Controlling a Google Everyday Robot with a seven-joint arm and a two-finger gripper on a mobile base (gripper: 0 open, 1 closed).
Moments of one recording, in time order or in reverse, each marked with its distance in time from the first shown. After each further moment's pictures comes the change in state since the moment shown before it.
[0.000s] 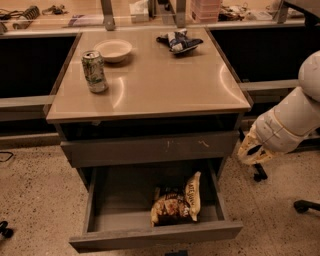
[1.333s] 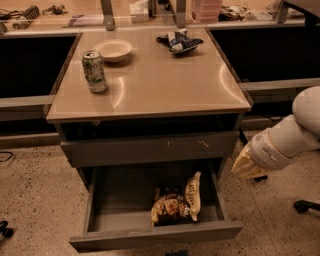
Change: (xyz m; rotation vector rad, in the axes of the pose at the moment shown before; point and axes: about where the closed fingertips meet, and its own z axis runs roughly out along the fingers) arm 0.007 0.018 0.063 0.079 -0.078 -0.292
